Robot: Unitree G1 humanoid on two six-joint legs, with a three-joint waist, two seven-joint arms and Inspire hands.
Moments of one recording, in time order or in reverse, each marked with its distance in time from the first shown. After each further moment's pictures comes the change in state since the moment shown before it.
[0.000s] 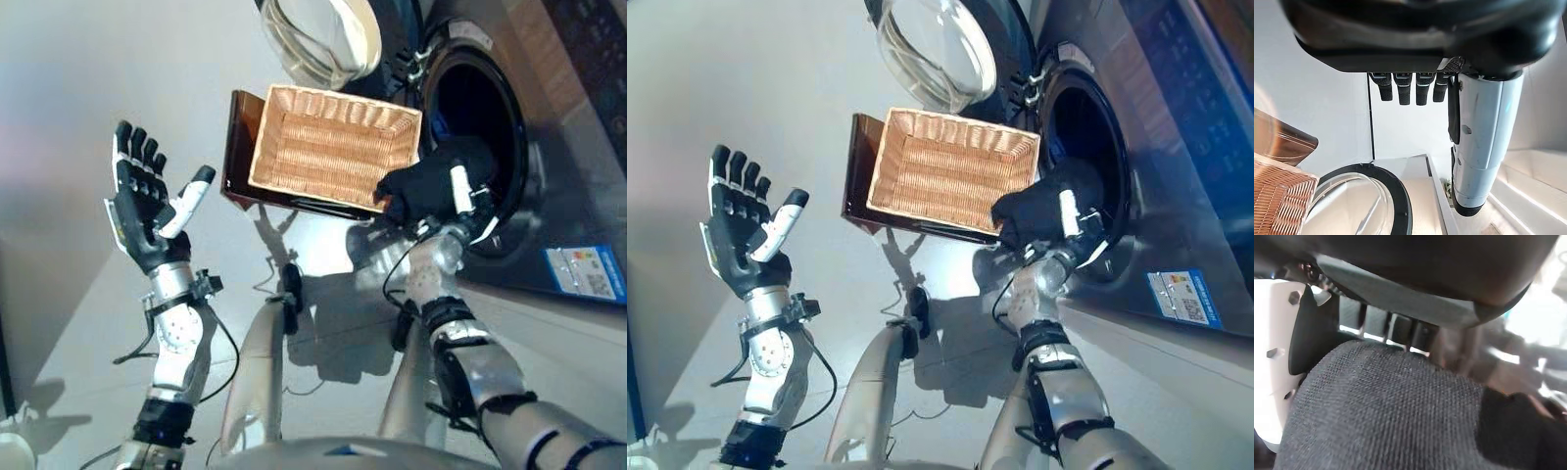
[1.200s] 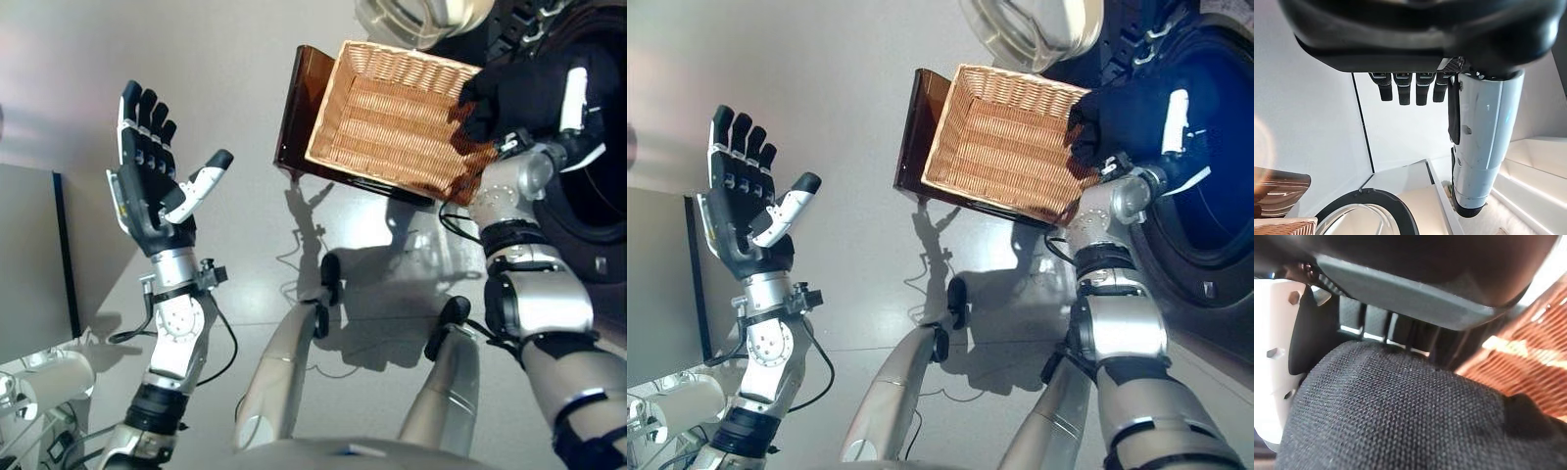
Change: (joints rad) left arm -0.056 0.076 -0.055 -0.026 0.011 -0.031 -0.014; right arm -0.352 -0.268 -0.022 0.213 0.128 -0.003 0.029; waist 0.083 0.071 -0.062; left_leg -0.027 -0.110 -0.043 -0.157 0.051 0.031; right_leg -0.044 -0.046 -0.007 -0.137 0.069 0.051
